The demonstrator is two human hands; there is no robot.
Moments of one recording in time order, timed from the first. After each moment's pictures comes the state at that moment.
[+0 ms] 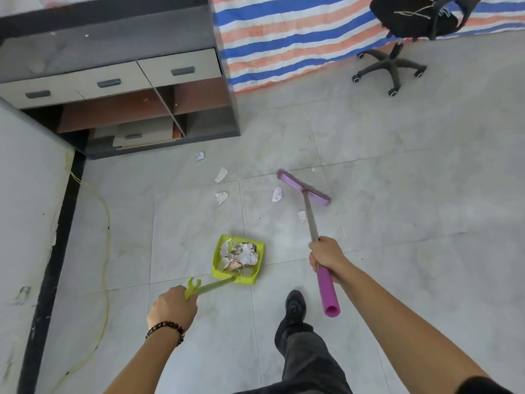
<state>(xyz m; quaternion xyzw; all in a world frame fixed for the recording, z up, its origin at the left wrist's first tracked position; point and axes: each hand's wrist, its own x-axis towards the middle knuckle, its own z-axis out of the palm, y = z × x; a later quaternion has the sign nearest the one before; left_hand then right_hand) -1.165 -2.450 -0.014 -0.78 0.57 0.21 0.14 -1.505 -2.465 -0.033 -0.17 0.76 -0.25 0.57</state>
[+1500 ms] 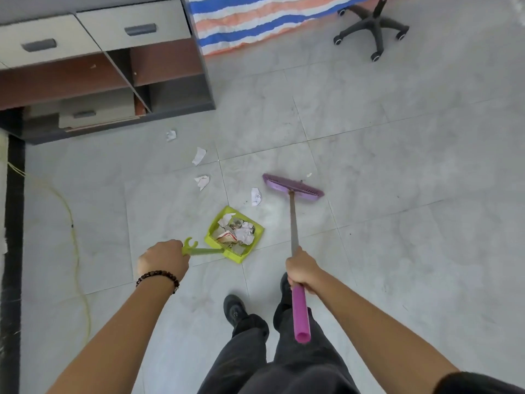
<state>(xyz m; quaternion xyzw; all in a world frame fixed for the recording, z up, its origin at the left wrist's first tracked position) -1.149 -2.616 -0.045 -0.65 0.70 0.12 0.27 -1.422 -2.501 -0.085 -0.18 0.79 -0.01 0.58</state>
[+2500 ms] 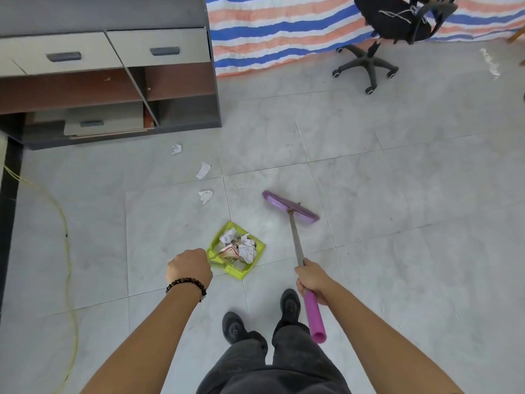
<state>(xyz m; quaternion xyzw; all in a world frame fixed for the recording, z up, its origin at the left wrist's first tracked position) -1.134 -2.628 -0.043 -0.63 0.71 0.14 0.28 -1.383 -2.521 -0.051 -0.11 0.77 -0.13 0.61</state>
